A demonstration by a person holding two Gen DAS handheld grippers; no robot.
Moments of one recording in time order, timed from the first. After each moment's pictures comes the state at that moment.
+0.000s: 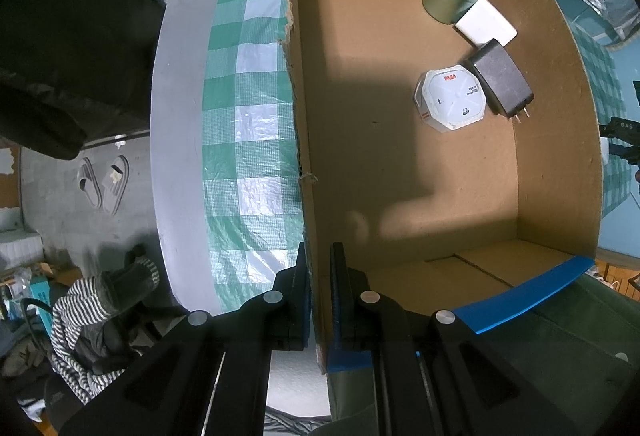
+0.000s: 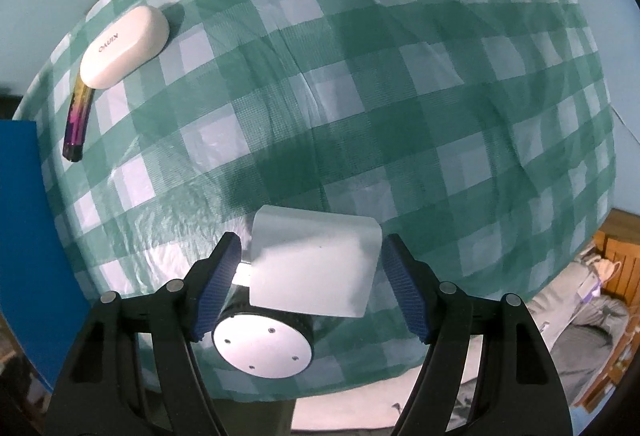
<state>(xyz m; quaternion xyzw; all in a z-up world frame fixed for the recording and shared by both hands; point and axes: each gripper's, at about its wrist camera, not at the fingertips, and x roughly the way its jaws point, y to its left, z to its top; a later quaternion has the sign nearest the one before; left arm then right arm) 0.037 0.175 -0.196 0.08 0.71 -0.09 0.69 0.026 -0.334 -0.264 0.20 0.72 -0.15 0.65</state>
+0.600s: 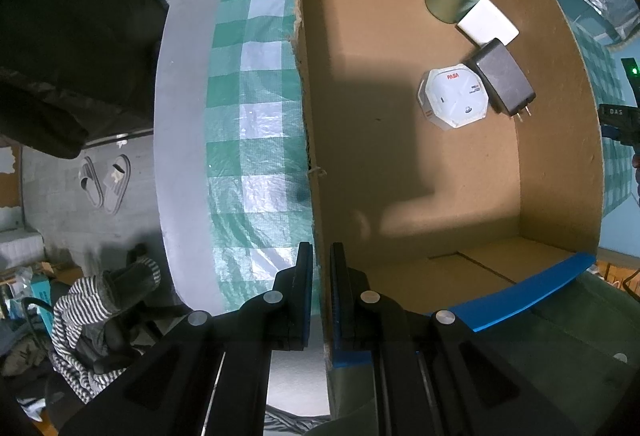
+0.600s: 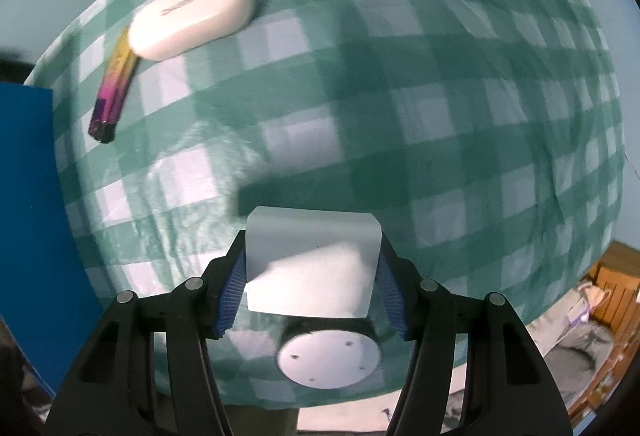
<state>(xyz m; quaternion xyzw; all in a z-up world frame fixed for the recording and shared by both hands) 0.036 0.174 -0.198 0.08 0.71 -0.08 0.69 0.049 -0.285 -0.278 0.16 0.73 -0.11 0.66</state>
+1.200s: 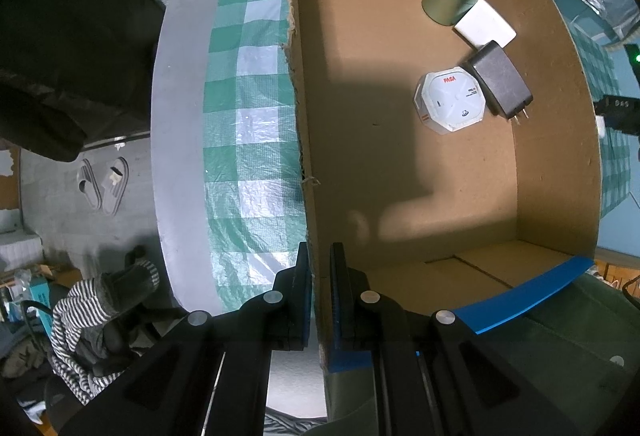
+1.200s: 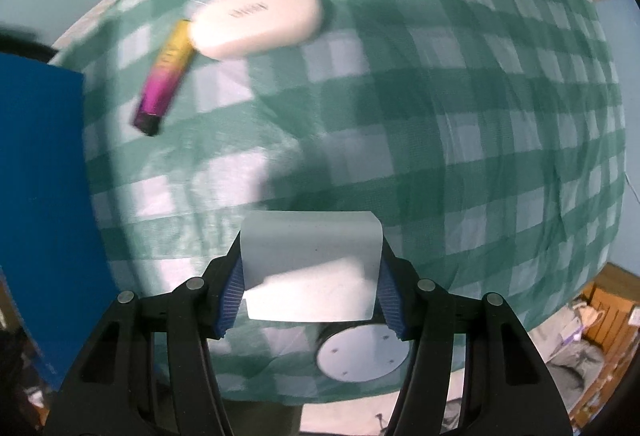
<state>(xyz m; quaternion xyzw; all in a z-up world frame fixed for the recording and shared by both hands) 0.036 0.175 -0.197 0.08 0.71 -0.09 0.69 0.069 -0.238 -0.251 0.14 0.72 -0.08 0.67</state>
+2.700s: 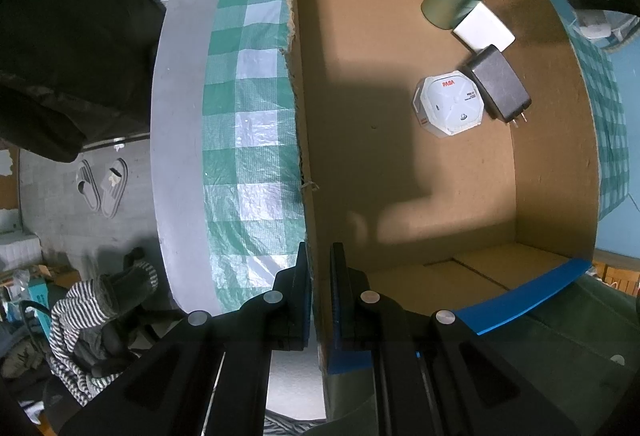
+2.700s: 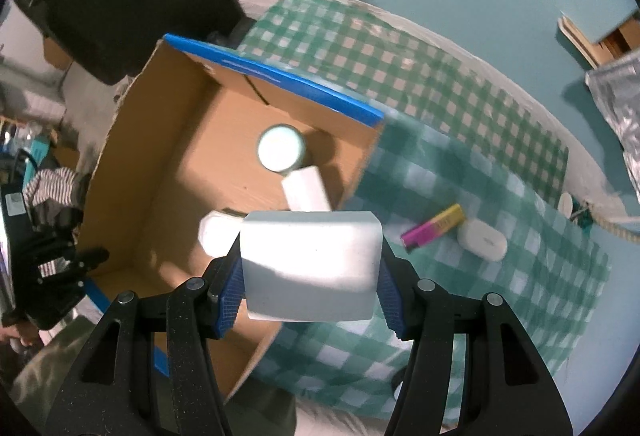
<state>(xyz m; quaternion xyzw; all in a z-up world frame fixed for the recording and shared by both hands) 0.035 0.176 -0.194 0.08 0.71 -0.09 0.70 0.143 -0.063 -0.125 -0.07 0.67 0.16 0.73</state>
